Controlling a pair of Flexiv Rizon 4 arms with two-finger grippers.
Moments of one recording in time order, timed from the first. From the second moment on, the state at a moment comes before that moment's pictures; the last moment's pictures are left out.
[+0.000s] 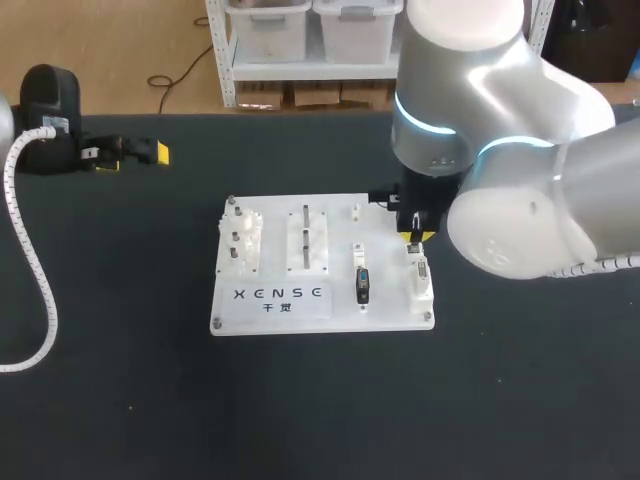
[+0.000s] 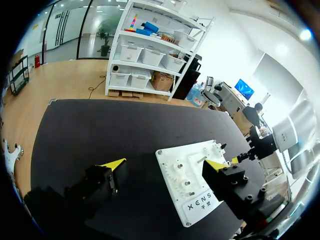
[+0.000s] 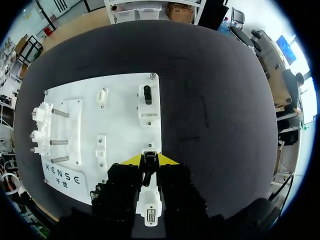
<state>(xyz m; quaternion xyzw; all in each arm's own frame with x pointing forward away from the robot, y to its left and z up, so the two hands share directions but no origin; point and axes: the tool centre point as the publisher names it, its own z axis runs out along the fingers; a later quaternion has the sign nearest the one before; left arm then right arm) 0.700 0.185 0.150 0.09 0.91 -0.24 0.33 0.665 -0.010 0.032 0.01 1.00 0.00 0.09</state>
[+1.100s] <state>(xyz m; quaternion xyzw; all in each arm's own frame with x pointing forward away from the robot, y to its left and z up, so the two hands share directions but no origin) 0.700 0.185 0.150 0.09 0.91 -0.24 0.33 0.669 -0.009 0.027 0.02 1.00 0.00 0.08</state>
